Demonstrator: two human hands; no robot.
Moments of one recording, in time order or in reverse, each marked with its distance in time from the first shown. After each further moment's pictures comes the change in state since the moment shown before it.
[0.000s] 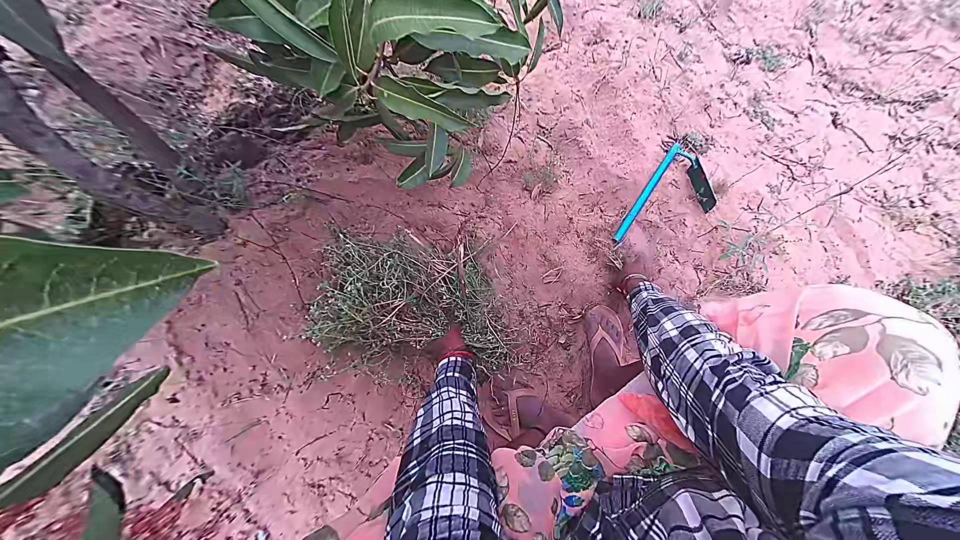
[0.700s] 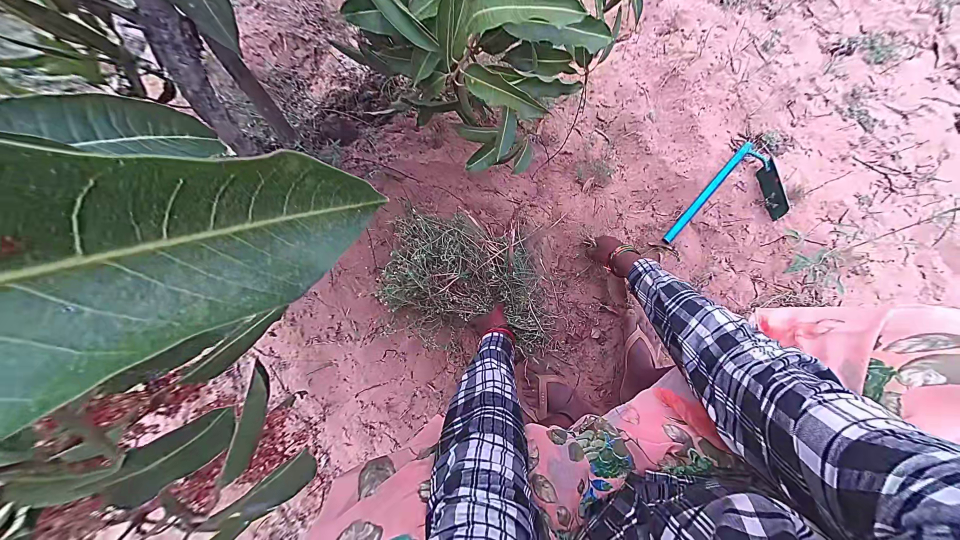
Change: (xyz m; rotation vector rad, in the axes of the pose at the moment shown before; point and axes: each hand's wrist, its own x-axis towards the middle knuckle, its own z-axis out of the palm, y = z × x) left_hand -0.012 0.008 -0.012 0.064 -0.095 0.022; right_hand -0.057 -0.161 -0.008 -0.125 -0.354 -0.586
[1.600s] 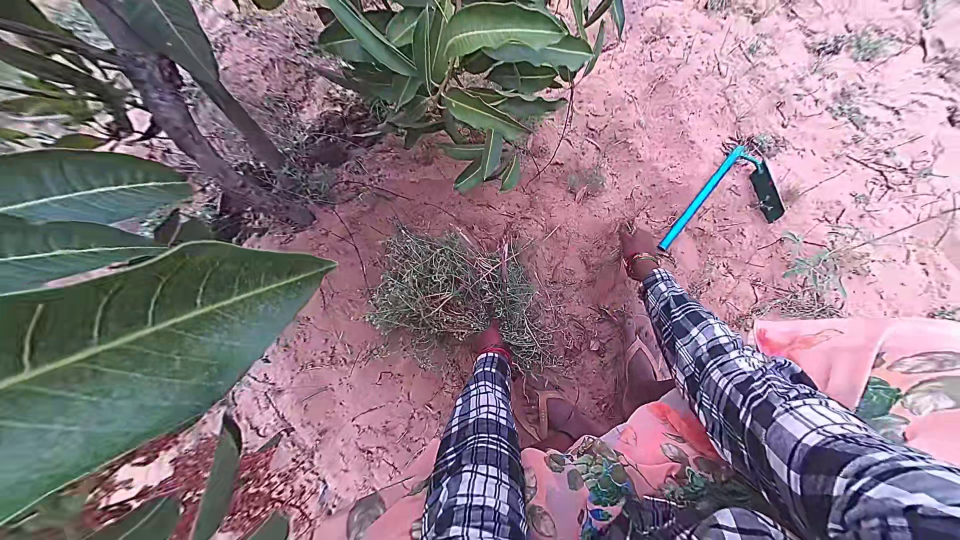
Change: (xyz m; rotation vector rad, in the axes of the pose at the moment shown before) left_hand 0.000 -0.001 0.004 -0.029 0.033 0.000; right_hand 0.010 0.058 -0.025 0.447 0.449 0.344
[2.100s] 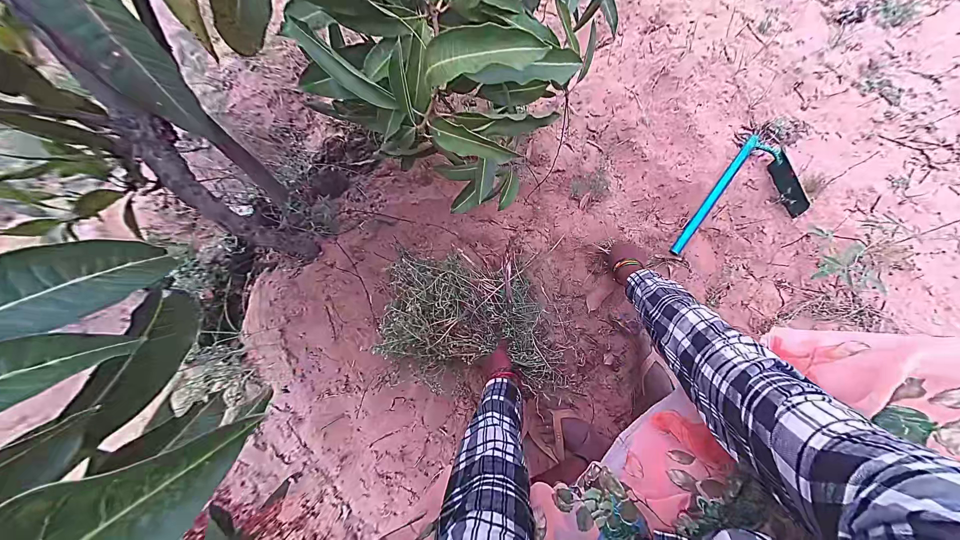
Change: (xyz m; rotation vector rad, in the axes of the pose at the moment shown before) left_hand 0.001 0.001 0.000 0.108 0.138 -0.054; right_hand 0.018 -0.022 0.053 -0.491 -0.191 0.014
